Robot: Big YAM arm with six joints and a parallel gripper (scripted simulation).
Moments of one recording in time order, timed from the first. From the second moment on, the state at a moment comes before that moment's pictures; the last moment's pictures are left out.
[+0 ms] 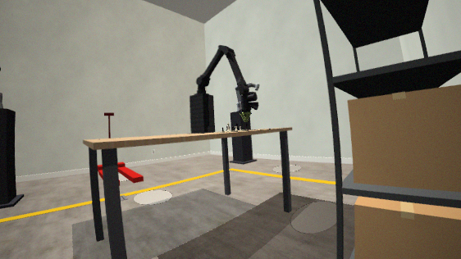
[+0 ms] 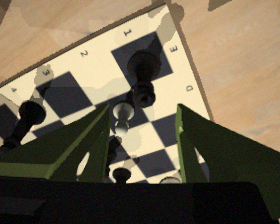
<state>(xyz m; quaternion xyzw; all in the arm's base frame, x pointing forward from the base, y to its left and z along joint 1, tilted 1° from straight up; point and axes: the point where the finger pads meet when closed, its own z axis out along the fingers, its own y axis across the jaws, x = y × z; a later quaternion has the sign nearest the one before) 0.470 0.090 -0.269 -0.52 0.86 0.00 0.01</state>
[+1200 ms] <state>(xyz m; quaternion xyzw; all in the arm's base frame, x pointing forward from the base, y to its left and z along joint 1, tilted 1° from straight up) 0.471 0.089 -0.269 -0.51 0.86 0.00 0.01</state>
